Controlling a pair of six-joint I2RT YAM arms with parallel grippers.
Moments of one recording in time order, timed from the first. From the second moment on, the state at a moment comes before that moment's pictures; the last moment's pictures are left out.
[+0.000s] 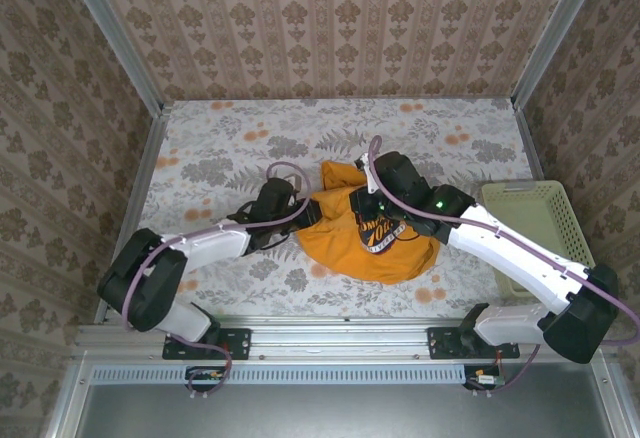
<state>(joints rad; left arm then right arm) -0.69 1.48 0.68 0.13 0.18 -0.80 0.74 1.26 1.14 -0.60 0.02 0.43</state>
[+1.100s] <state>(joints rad) -0.77 1.45 1.15 -0.66 0.02 -0.48 0.61 1.38 1.15 -0.69 0.11 0.55</state>
